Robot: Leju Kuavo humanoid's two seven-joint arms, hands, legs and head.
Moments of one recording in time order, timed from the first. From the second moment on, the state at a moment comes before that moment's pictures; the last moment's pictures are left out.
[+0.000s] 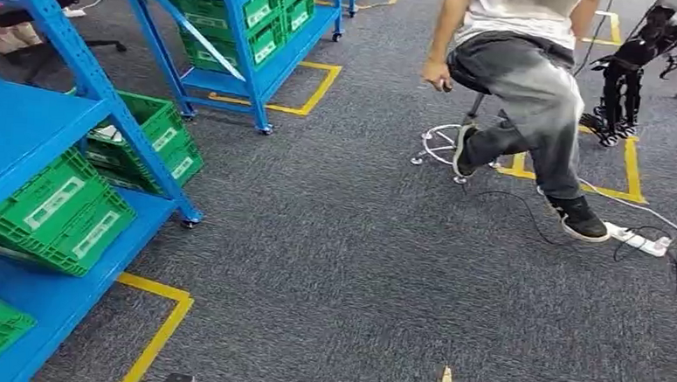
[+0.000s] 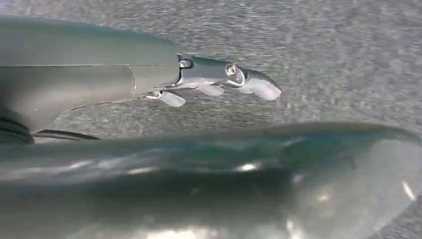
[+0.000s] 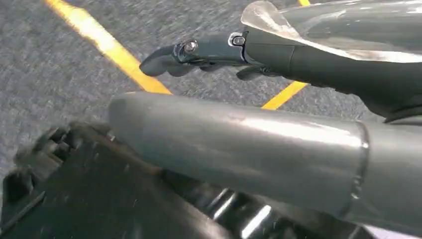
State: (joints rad) left arm -0.02 -0.14 0.08 -0.19 -0.08 0.08 -0.27; right arm -0.02 0.12 -0.04 -0.19 0.71 -0.11 -0.13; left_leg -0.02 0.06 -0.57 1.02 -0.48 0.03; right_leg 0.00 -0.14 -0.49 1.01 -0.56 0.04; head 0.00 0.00
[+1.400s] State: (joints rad) left arm -0.03 -0.14 0.08 -0.19 -0.09 0.07 -0.29; right arm -0.02 0.12 -0.04 -0.18 0.72 -0.08 -0.14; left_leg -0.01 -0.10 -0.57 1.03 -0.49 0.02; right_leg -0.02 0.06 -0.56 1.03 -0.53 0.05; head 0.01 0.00
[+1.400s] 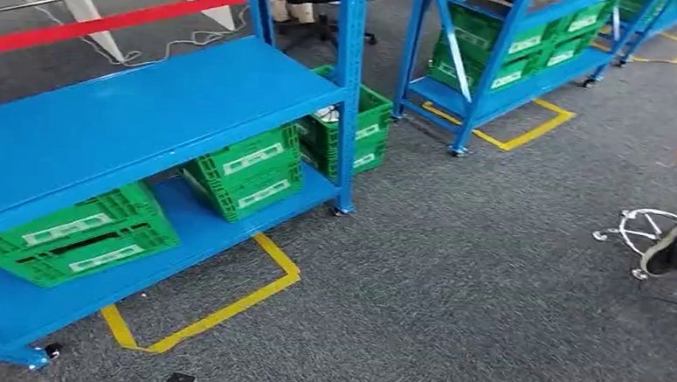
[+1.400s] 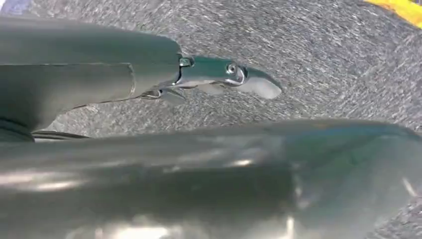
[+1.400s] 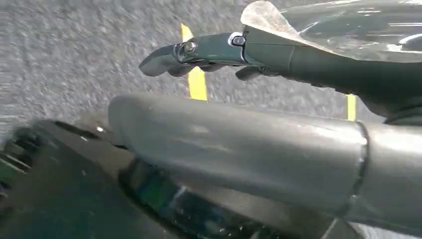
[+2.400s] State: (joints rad) left arm -0.03 -0.14 0.08 -0.19 -0.10 0.09 -0.29; right arm -0.02 0.12 -0.03 -0.18 0.72 -0.06 -0.14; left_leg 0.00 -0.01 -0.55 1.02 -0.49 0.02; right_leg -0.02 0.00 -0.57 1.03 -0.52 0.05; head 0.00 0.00
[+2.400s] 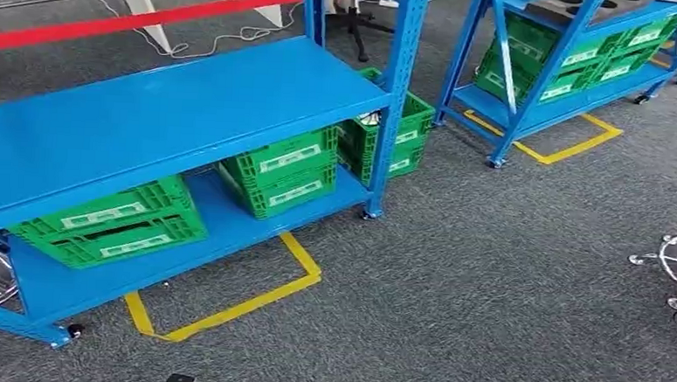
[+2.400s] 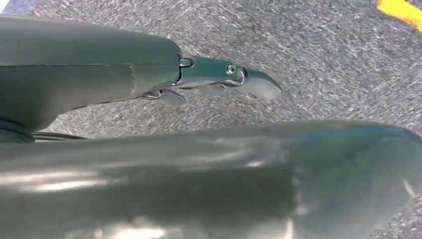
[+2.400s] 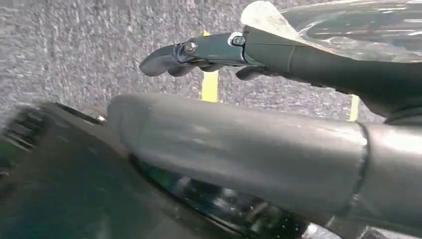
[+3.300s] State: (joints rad) left arm -0.03 -0.14 0.08 -0.19 -0.10 0.09 -0.29; right arm -0.02 0.12 -0.03 -0.18 0.72 -0.06 -0.14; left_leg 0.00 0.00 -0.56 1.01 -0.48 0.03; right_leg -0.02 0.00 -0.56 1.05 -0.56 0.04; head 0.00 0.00
